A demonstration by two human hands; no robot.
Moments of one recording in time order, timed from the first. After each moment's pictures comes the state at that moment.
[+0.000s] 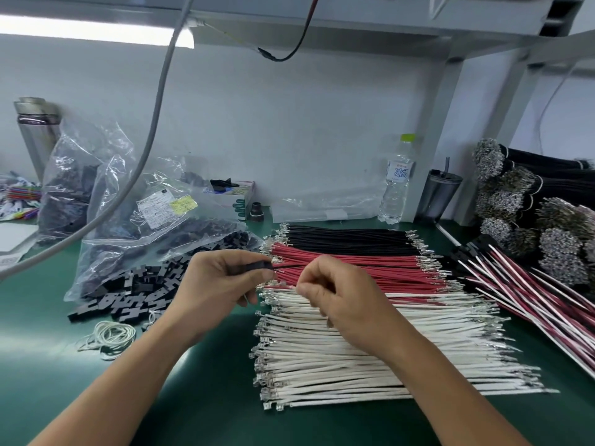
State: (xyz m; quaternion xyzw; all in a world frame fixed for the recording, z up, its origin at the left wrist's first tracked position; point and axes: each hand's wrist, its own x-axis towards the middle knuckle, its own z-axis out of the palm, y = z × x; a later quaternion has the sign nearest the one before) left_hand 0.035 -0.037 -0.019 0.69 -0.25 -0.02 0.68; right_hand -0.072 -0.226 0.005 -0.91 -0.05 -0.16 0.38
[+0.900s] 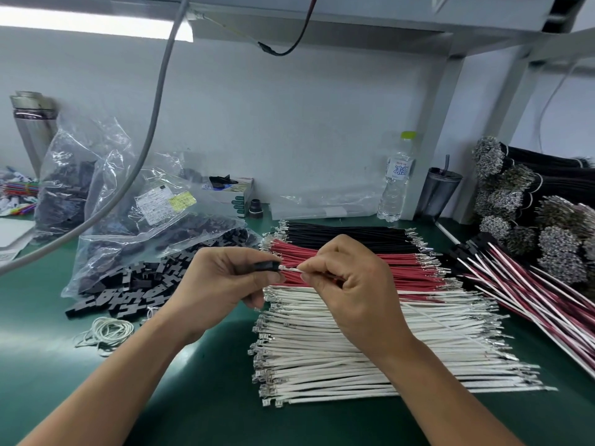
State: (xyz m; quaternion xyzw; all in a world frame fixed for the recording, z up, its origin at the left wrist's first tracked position) left_hand 0.023 -0.035 -0.007 0.67 -0.29 -0.07 0.68; right_hand -0.072 -0.224 0.001 -0.86 -0.12 -0.39 0.31
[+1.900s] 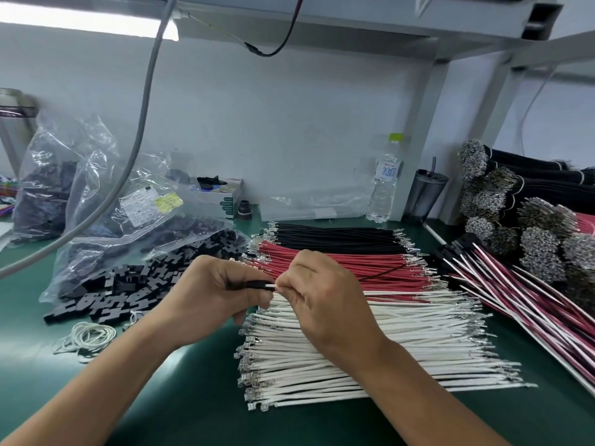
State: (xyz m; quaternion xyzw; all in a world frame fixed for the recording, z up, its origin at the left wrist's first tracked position) left_hand 0.019 -0.032 -0.008 0.74 -0.38 -0.07 0.56; right_hand -0.067 -0.215 -0.008 -0.90 -0.16 -0.38 0.13
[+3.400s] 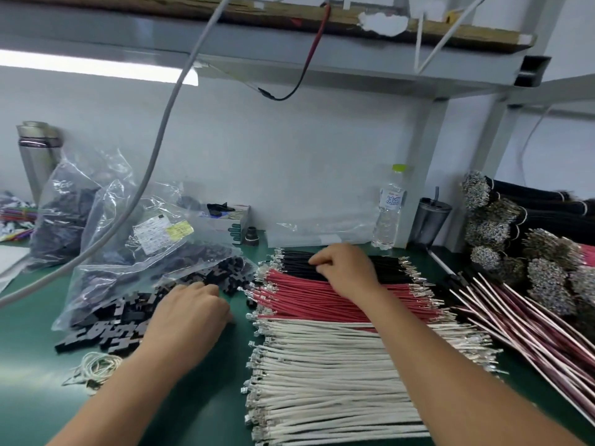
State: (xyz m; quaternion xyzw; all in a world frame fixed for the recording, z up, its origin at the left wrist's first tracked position) left_hand 0.063 -0.019 -0.026 0.94 -0.29 0.18 -0.03; right_hand 0.031 -0.291 0.015 -0.96 0.07 -0.18 0.20
